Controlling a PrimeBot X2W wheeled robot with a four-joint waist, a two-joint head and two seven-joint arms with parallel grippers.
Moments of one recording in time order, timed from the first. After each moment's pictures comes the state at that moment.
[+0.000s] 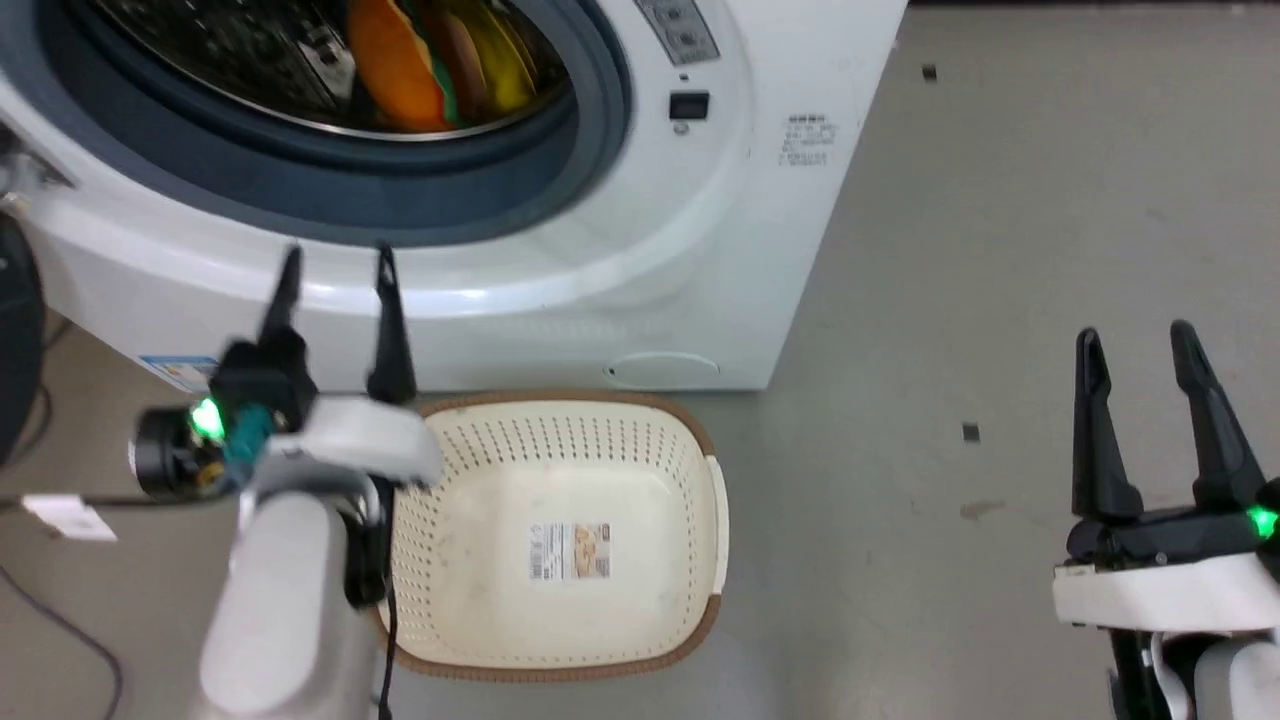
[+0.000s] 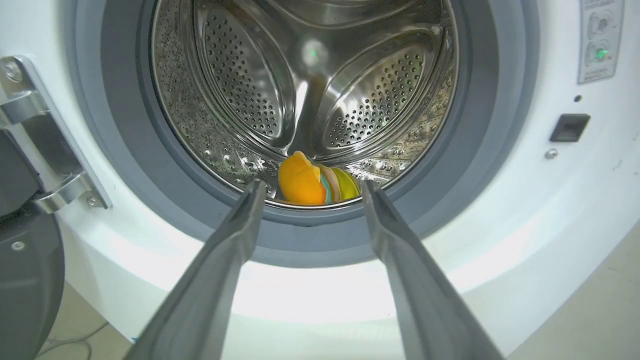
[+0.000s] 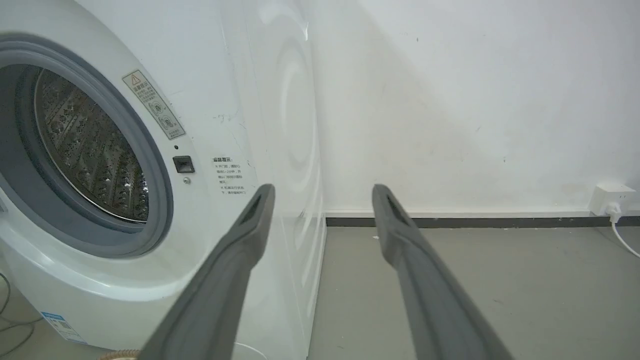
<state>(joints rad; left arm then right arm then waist) -0.49 0.10 -0.01 0.39 -0.09 0.07 -0.26 -0.13 -0.05 -0.09 -0.09 0.14 0.13 -0.26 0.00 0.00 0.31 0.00</state>
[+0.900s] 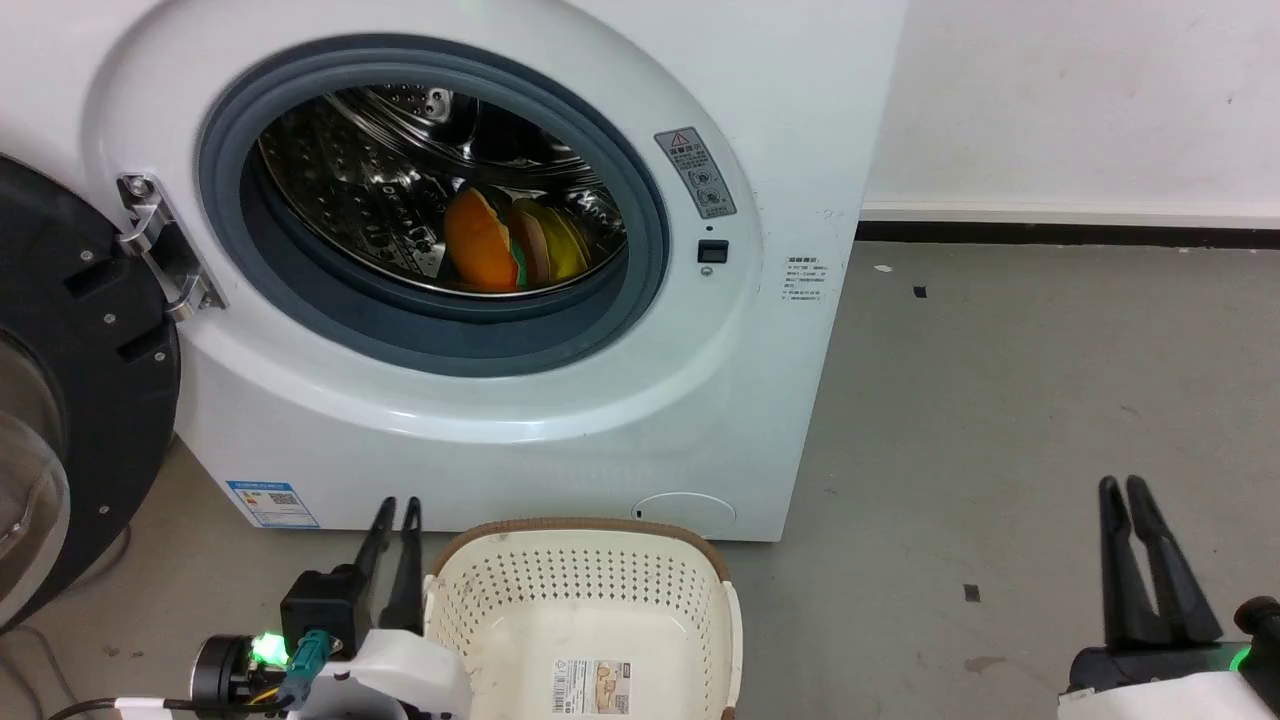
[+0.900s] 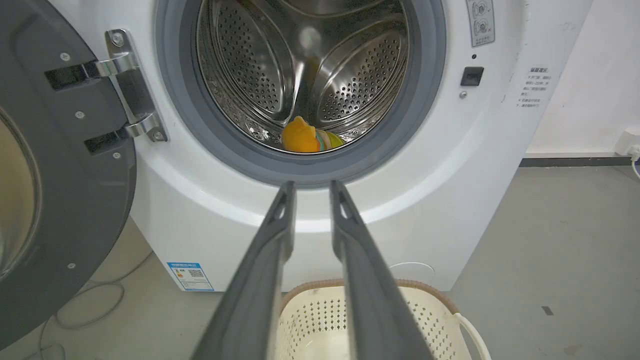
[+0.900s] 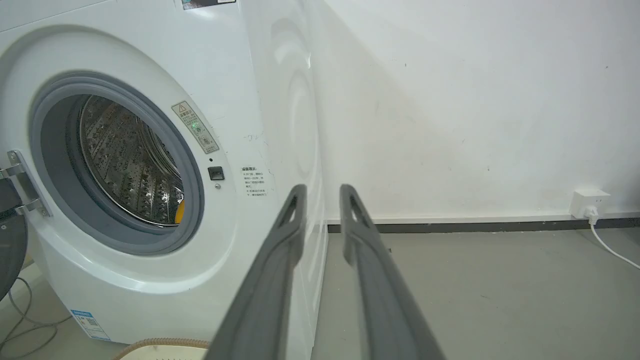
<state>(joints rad) -0.10 0.07 -0.04 0.31 -0.05 0.02 -0.26 0.07 -0.05 -0.11 -0.05 0.16 0.13 -0.26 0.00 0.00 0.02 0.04</state>
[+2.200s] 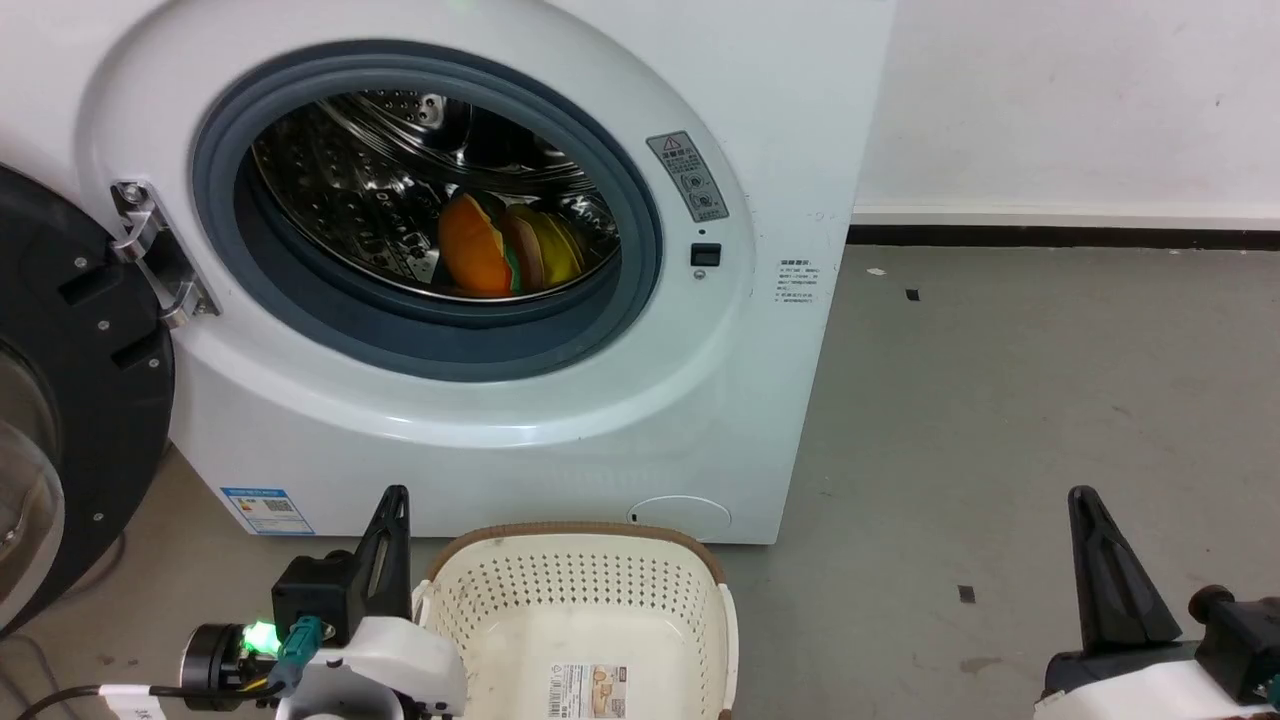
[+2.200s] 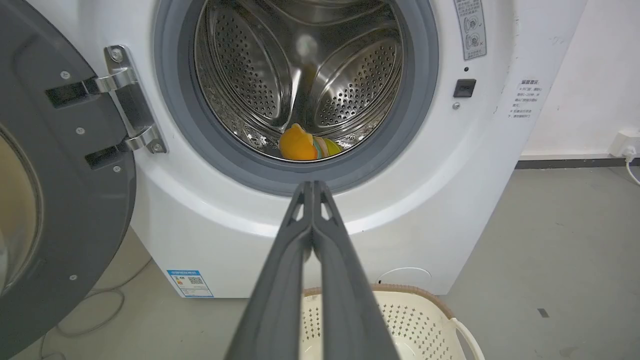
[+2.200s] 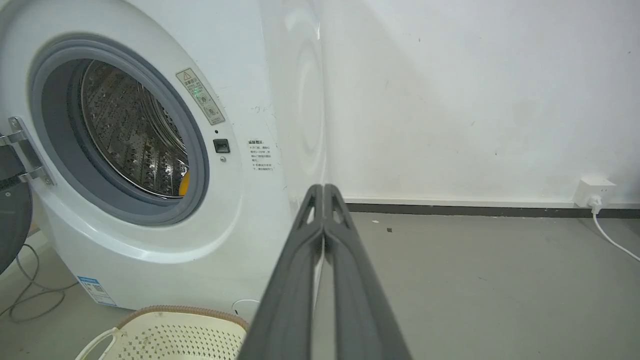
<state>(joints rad) -0.08 0.07 -0.03 0.23 -0.05 0.02 -0.18 0.07 -0.05 -0.08 -0.04 0.12 0.13 -0.18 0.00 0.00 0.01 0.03</state>
